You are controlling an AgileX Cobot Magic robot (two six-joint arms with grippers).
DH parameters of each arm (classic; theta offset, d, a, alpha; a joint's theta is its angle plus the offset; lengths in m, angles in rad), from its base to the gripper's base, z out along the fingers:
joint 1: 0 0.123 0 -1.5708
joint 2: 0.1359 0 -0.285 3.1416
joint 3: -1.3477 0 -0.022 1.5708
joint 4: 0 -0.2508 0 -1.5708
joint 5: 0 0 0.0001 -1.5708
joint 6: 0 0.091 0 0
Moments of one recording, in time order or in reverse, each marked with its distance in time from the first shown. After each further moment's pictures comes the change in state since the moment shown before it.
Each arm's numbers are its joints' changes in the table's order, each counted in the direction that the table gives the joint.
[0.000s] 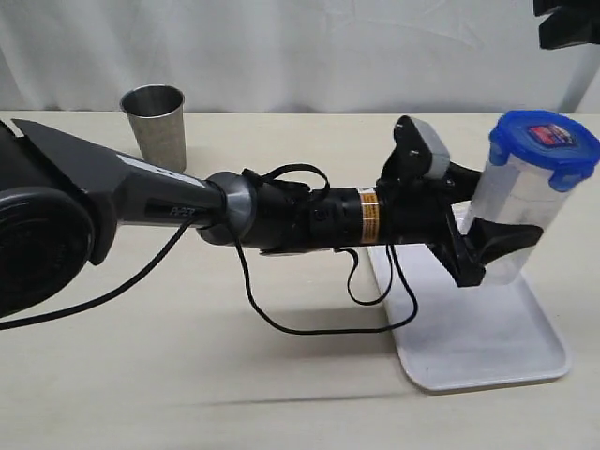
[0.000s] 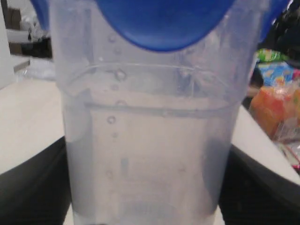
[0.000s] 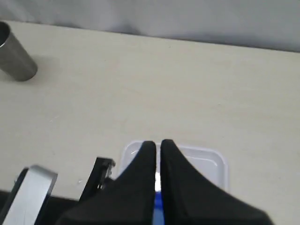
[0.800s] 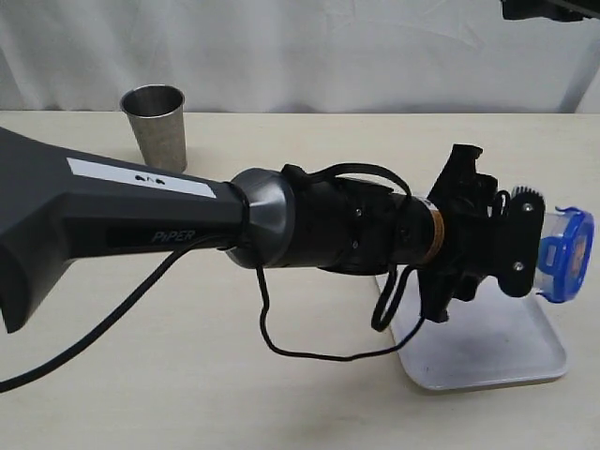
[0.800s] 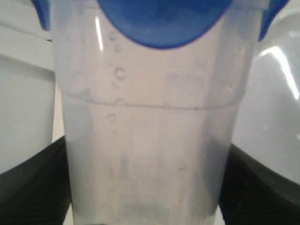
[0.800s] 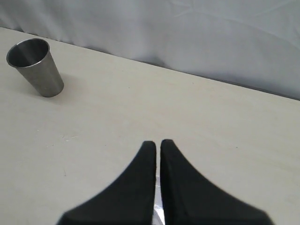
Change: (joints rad) left arm -0.217 -0.188 0.000 -0.106 -0.961 0.742; right arm 0.081 0.000 0.002 -0.037 0.122 -0.087
